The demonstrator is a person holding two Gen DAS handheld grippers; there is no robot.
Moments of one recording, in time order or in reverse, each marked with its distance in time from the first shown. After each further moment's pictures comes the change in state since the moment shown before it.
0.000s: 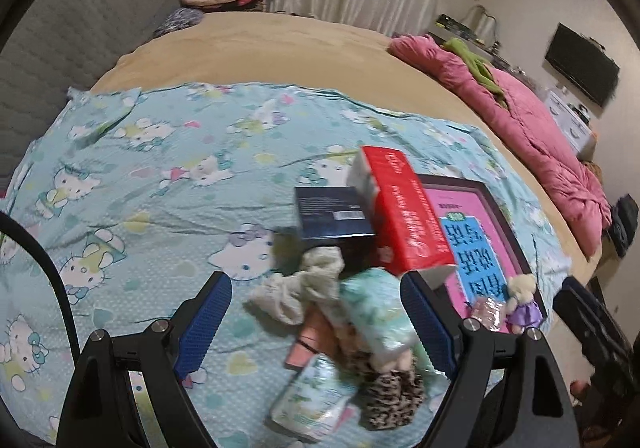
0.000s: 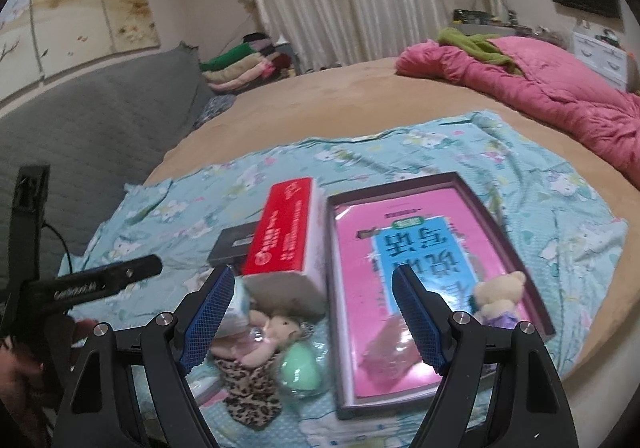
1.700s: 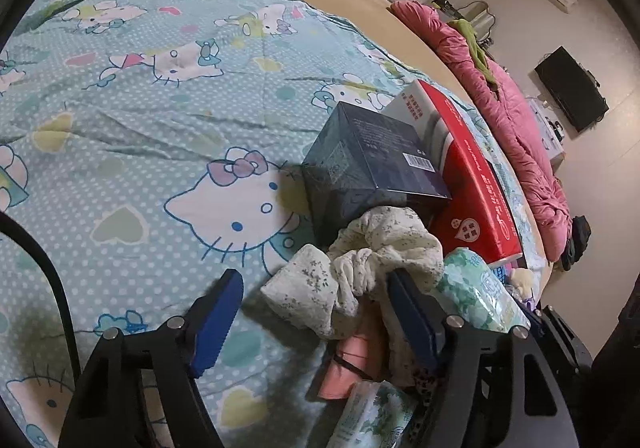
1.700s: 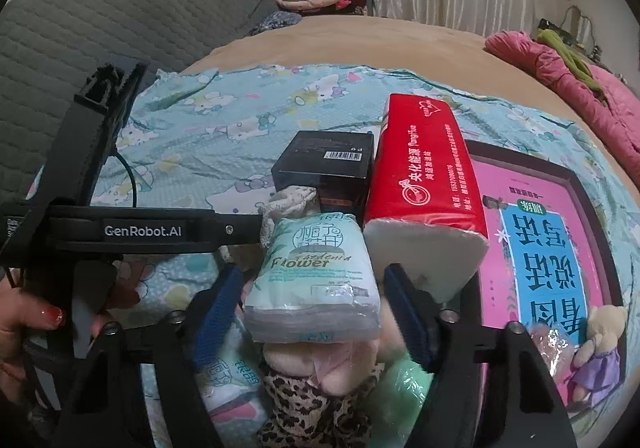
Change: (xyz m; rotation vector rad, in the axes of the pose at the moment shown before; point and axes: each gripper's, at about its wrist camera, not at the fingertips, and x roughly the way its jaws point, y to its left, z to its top) left arm 0.118 0.066 -0.021 -0.142 0.201 -0.255; right arm 0.130 0.093 -0.045 -0.293 0.219 0.056
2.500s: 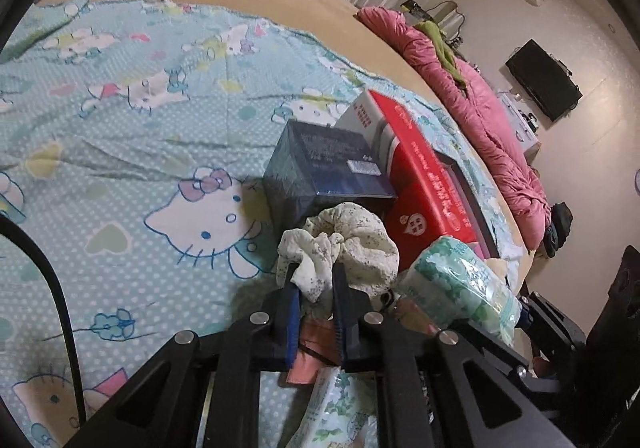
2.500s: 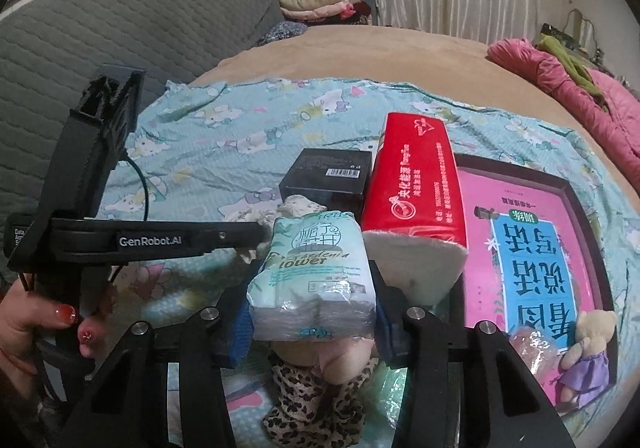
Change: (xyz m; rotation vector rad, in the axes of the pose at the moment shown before) left arm -0.025 -0.020 -0.003 0.075 -0.046 -0.077; right arm -0.031 -0.003 0.004 0.008 -0.044 0.027
